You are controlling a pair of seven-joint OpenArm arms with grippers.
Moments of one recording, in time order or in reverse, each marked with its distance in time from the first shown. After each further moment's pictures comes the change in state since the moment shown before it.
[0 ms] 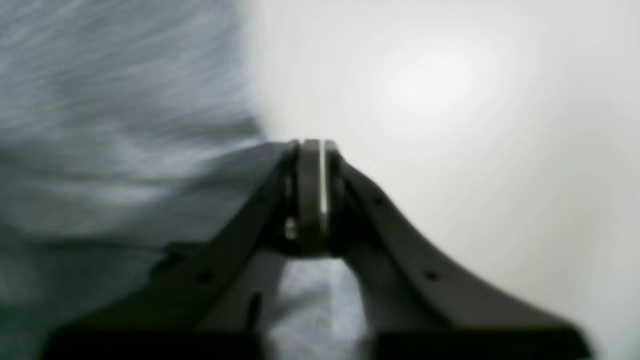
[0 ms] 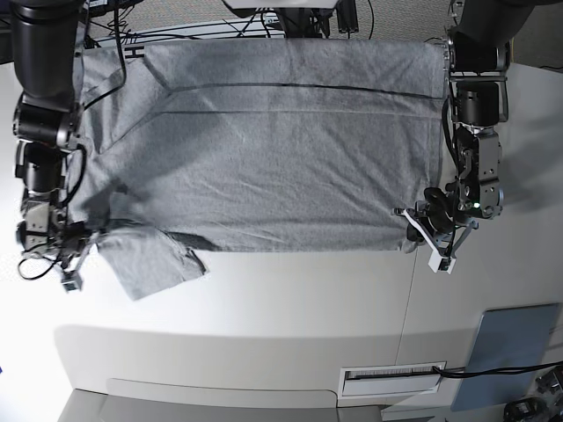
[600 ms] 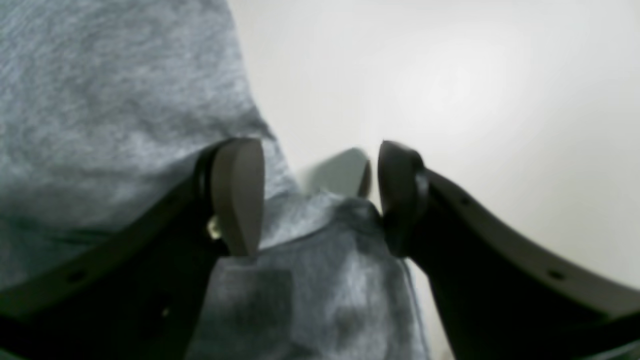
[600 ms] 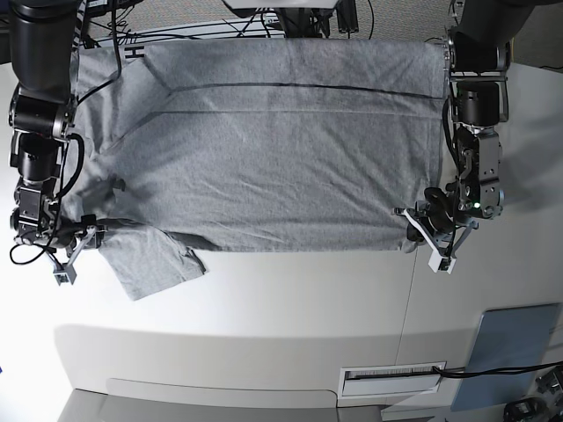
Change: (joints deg) left arm 0.0 -0.1 0.0 0.0 0.0 0.0 0.0; right arm -3.9 1.2 0.0 0.2 9.3 0.7 2.5
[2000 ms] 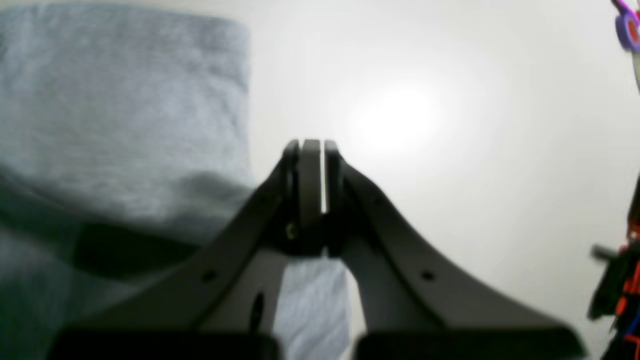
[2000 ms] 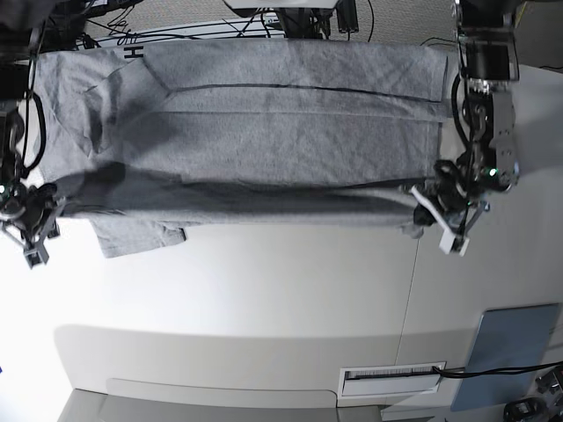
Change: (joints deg) left arm 14.2 -3.1 -3.1 25.2 -10.0 3.4 8.4; right arm -31.2 13.1 3.6 53.1 20.6 -4.9 -15.9
